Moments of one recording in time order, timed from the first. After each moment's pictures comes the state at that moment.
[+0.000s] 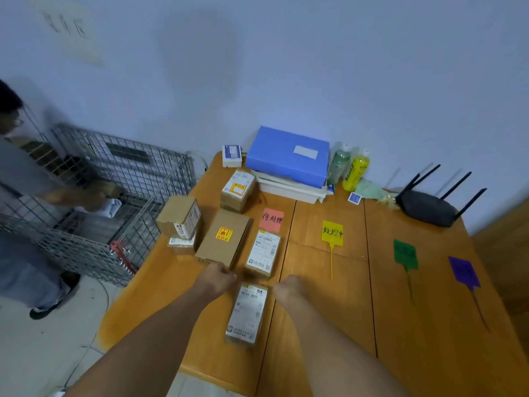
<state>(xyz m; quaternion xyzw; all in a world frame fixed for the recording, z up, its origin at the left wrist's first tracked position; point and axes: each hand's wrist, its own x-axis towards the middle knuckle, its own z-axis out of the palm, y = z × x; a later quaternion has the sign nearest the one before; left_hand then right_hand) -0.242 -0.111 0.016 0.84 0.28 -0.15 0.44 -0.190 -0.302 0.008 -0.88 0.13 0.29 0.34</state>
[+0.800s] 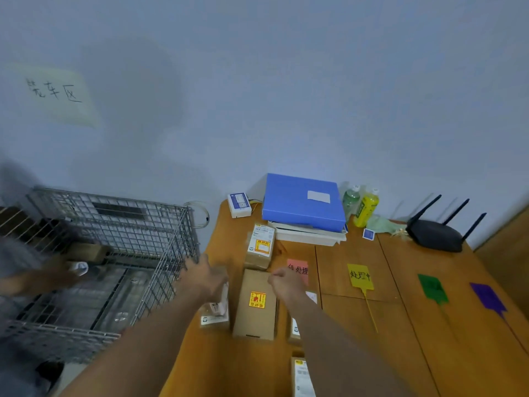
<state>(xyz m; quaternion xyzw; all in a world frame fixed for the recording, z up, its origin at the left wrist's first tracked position) -0.127 0.081 0.099 0.92 0.27 -0.12 0.26 -0.096 -0.126 0.084 -0.86 0.10 0.19 0.46</state>
